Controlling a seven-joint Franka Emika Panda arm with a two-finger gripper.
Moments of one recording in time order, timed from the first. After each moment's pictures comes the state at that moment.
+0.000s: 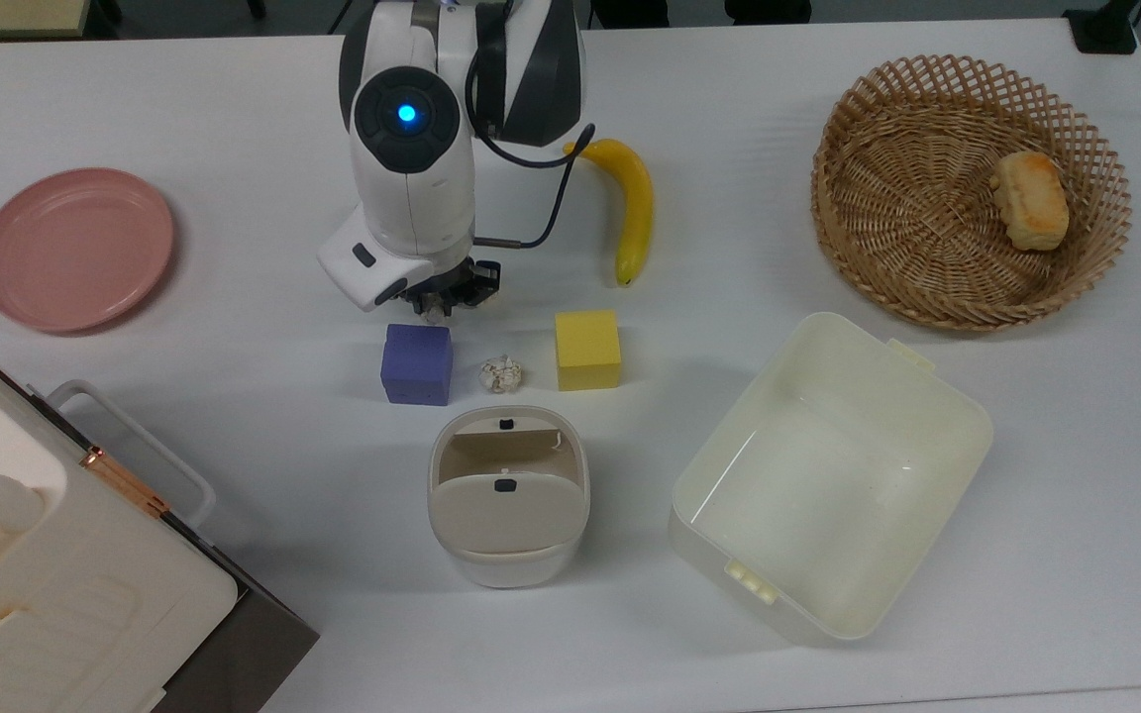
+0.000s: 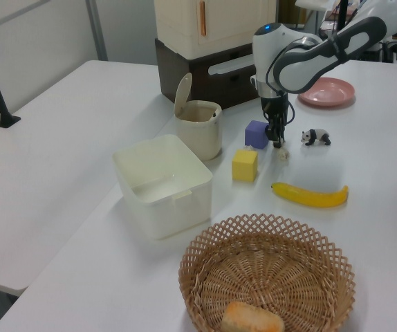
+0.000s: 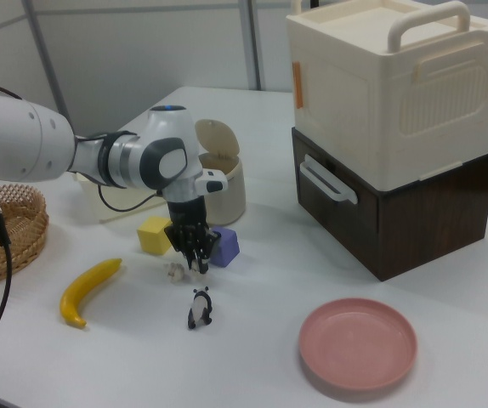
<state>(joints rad) 0.04 0.42 -0.05 -1.75 -0.08 2.06 0.05</state>
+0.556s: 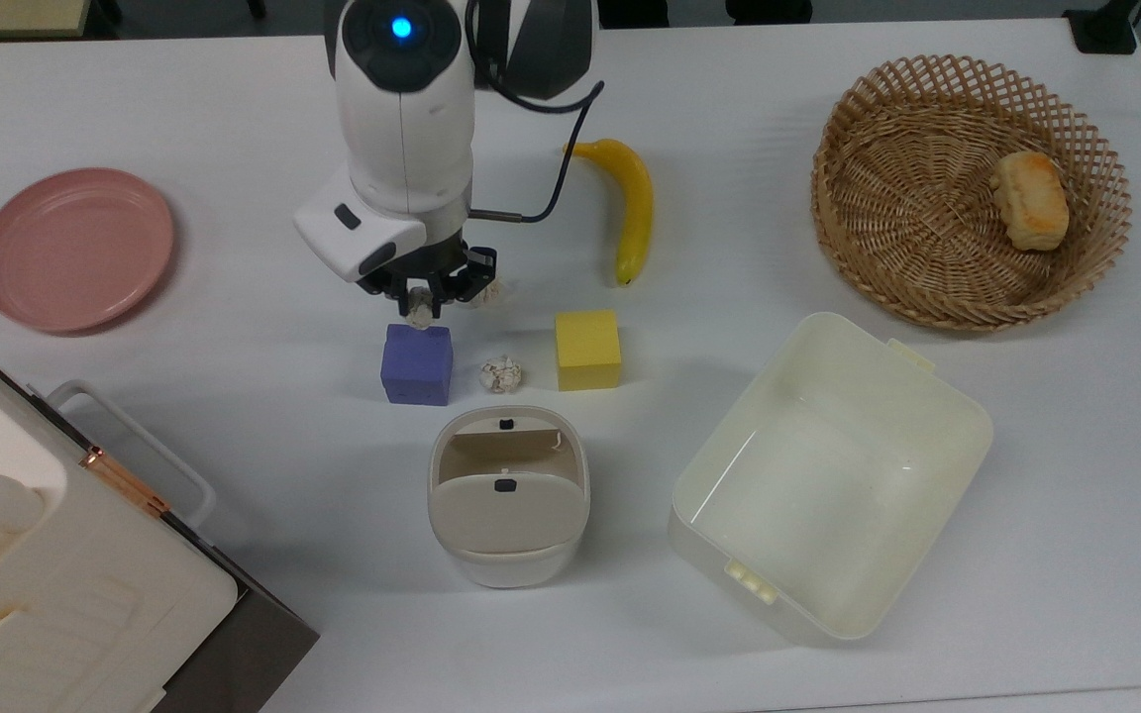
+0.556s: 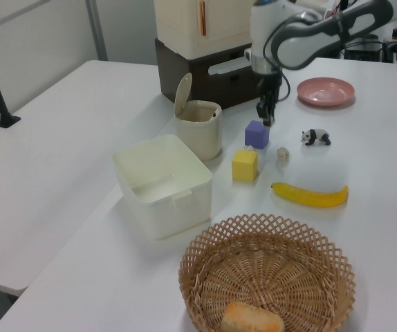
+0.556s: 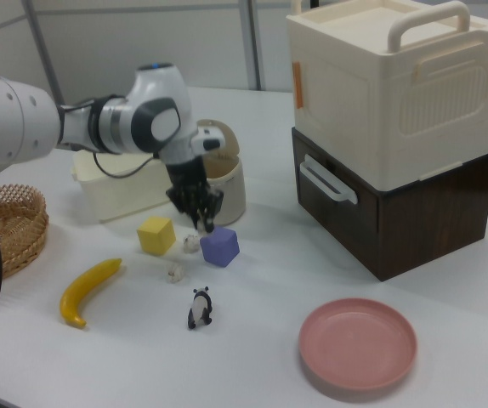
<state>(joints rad) 0.05 0.38 -0.05 -1.63 -0.11 2.03 0.05</state>
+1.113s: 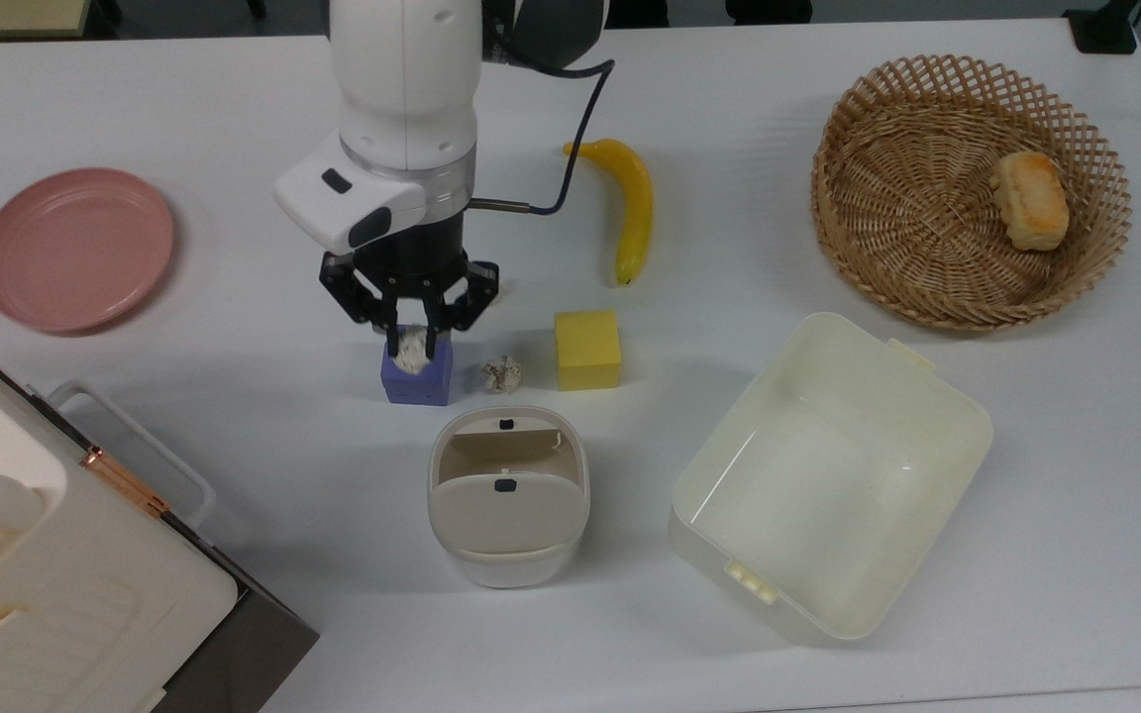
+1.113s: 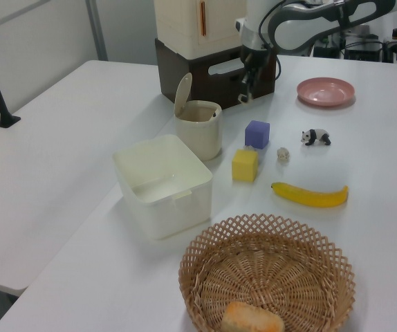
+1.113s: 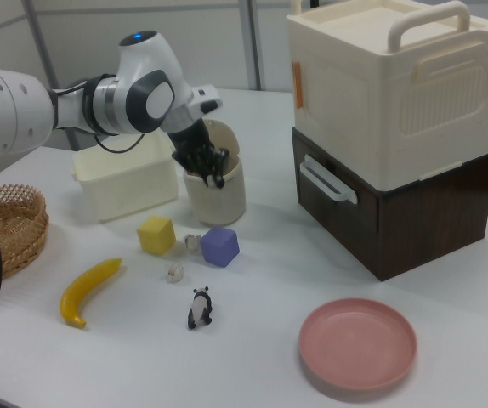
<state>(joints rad) 0.06 0.38 -0.05 -1.54 -0.13 2.20 0.05</state>
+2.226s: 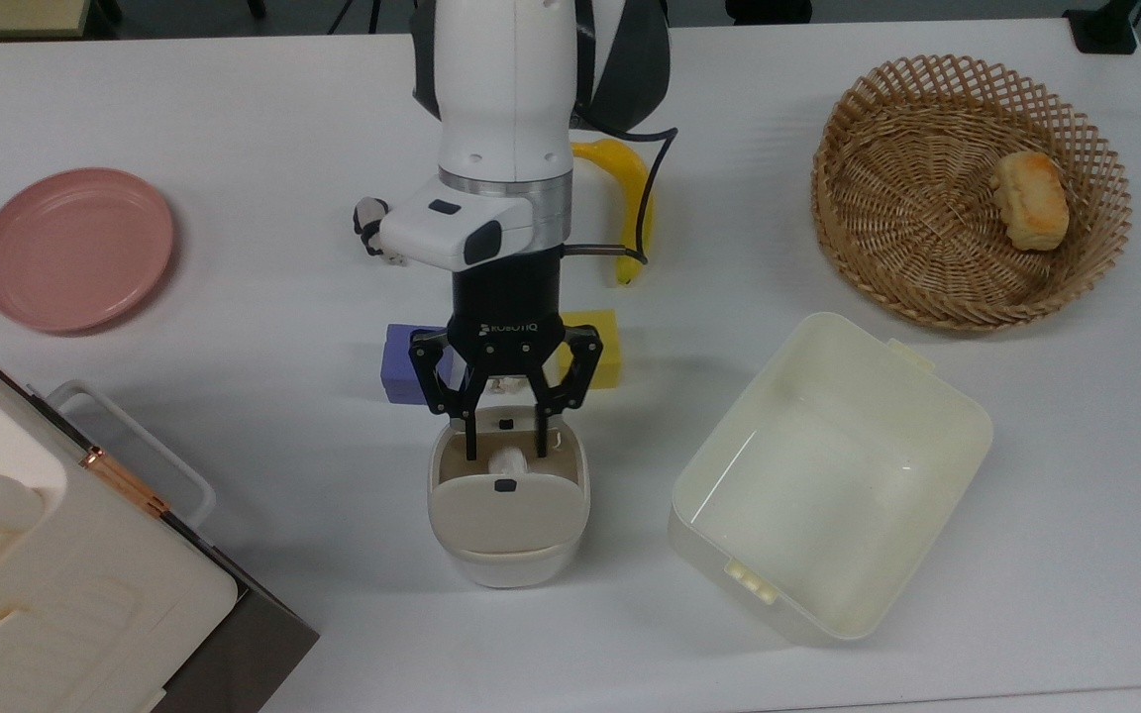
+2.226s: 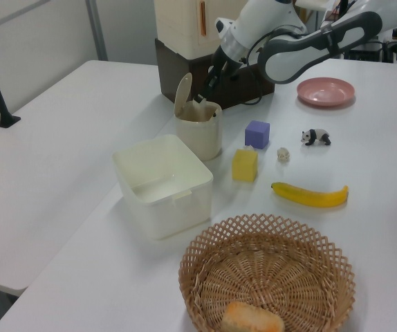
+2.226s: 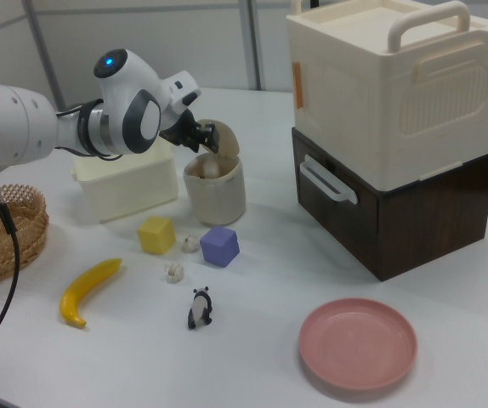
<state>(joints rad) 0.13 0.48 -0.04 -1.54 -0.13 2.68 0.05</state>
